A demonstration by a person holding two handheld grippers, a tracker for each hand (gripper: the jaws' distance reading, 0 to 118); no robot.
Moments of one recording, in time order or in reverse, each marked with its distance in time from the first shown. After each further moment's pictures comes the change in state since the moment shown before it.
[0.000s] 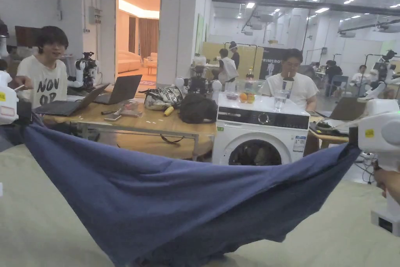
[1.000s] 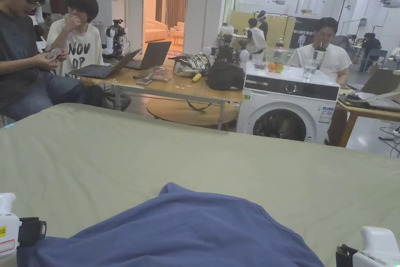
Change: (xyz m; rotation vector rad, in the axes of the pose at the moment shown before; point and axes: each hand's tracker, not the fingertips) left arm -0.045 -0.285 0.087 -0.279 0.058 0.060; right arm -0.034 -0.283 0.083 -0.242 0.062 0.091
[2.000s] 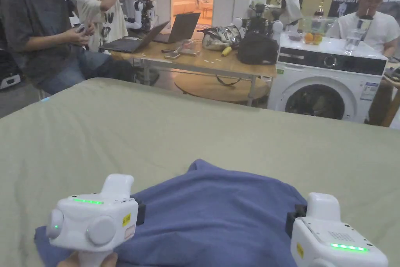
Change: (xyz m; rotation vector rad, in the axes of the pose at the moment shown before) left arm 0.114 -0.026 -0.031 -0.014 -0.066 -0.151; right arm -0.150 0.000 -0.010 0.161 0.205 -0.024
